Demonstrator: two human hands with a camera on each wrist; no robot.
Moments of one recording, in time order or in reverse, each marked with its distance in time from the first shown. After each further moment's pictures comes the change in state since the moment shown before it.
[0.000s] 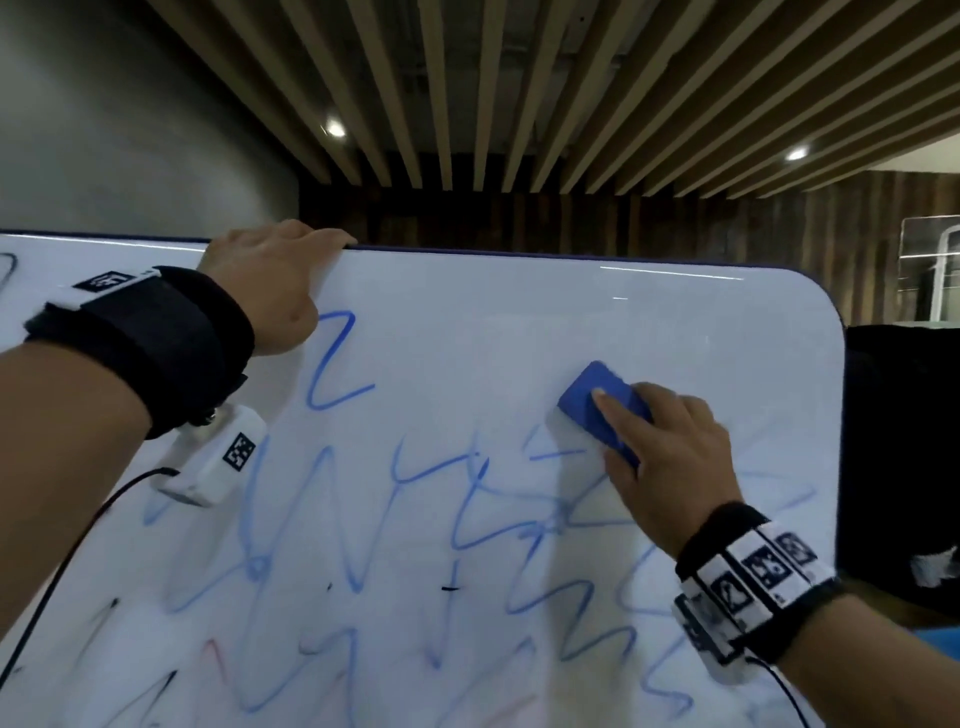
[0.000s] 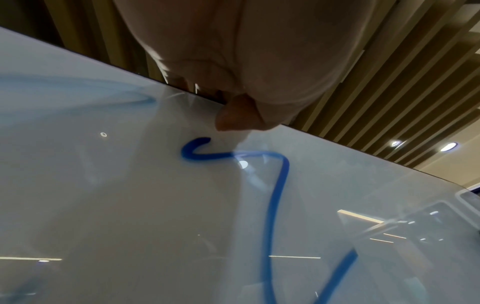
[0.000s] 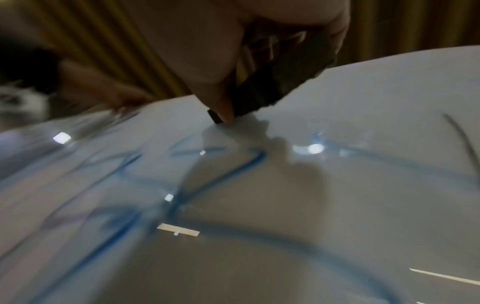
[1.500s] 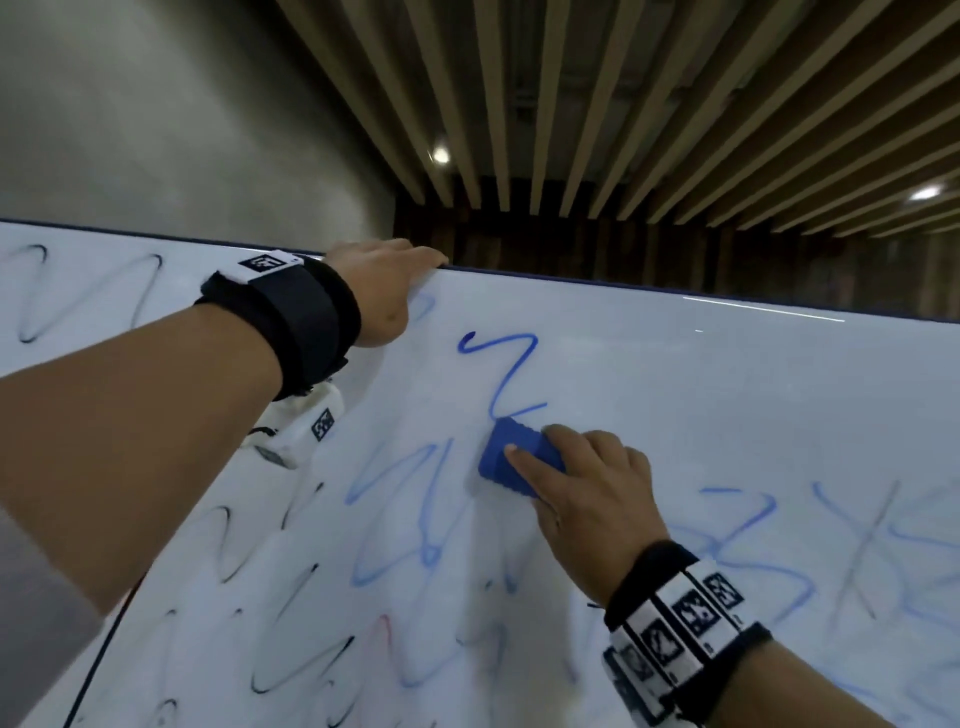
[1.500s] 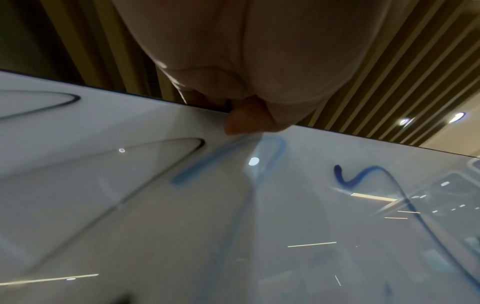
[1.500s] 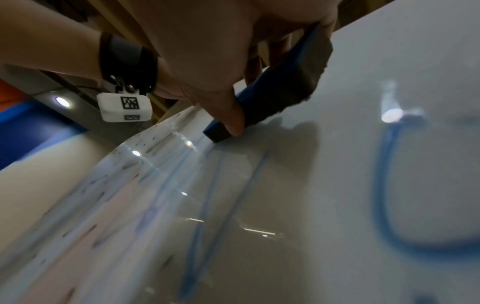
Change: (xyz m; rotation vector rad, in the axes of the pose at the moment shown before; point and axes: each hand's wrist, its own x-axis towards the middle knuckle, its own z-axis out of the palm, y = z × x) left_hand -0.025 -0.092 -0.027 0.027 -0.111 0.015; right_hand 0.030 -0.201 0.026 0.104 -0.076 -0.248
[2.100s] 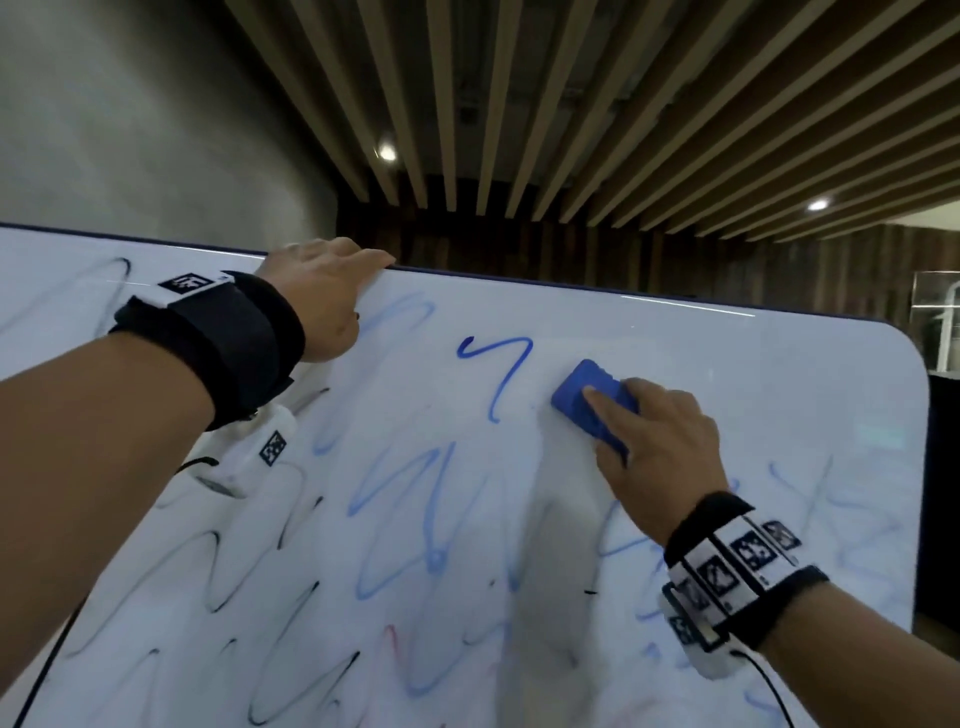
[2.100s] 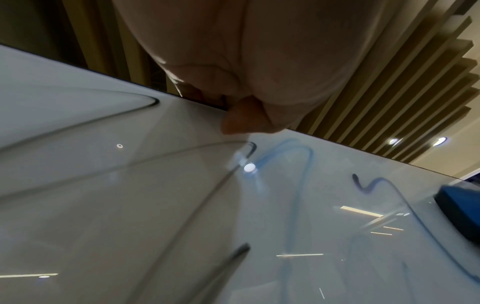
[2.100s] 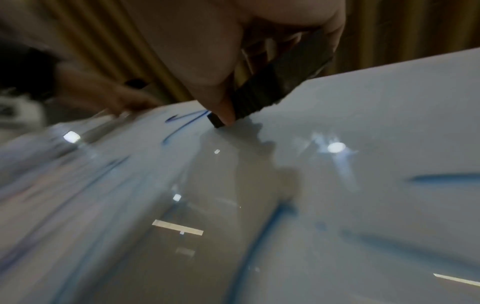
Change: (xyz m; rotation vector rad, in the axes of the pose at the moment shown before) left_hand -0.019 -0.047 0.009 -0.019 0.079 0.021; right_hand 0.016 0.040 -0.031 -0.161 0.034 0.225
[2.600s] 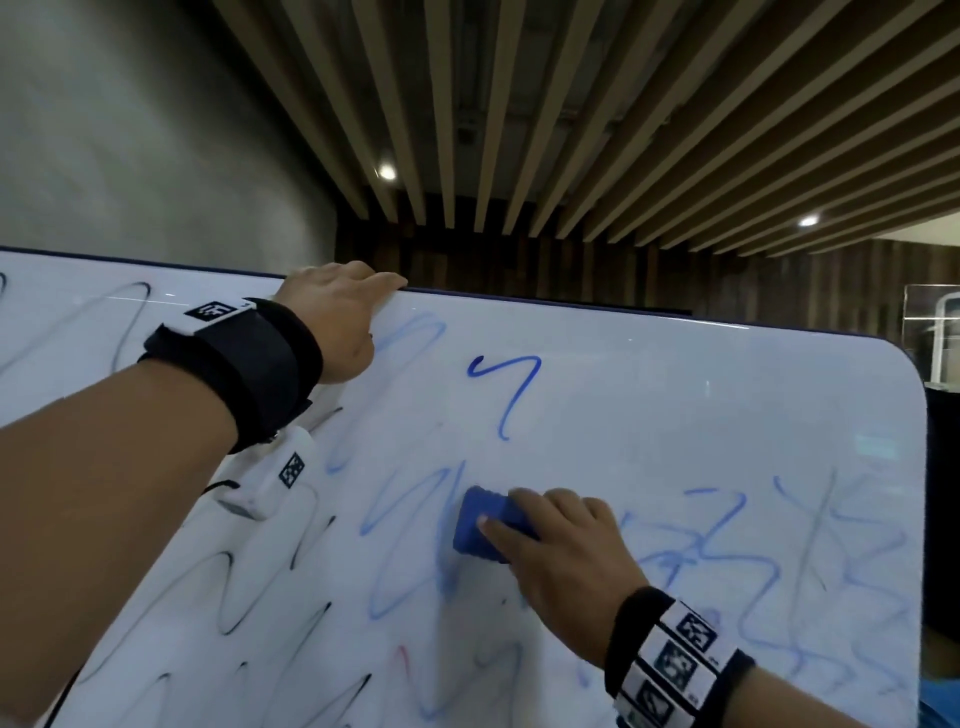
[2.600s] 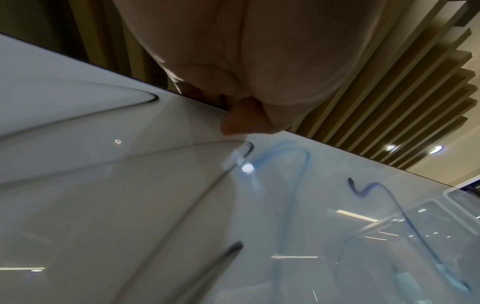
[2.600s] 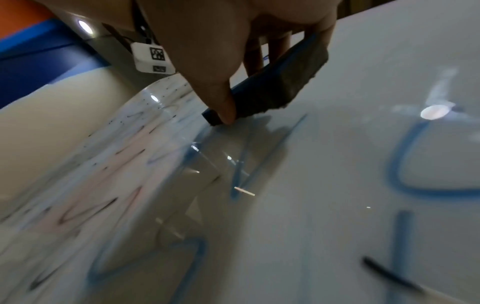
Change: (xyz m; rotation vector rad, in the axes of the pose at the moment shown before) left_hand -0.001 0.000 -0.004 0.006 -0.016 0.013; right_hand -0.049 -0.084 0.016 0.066 -0.197 -0.371
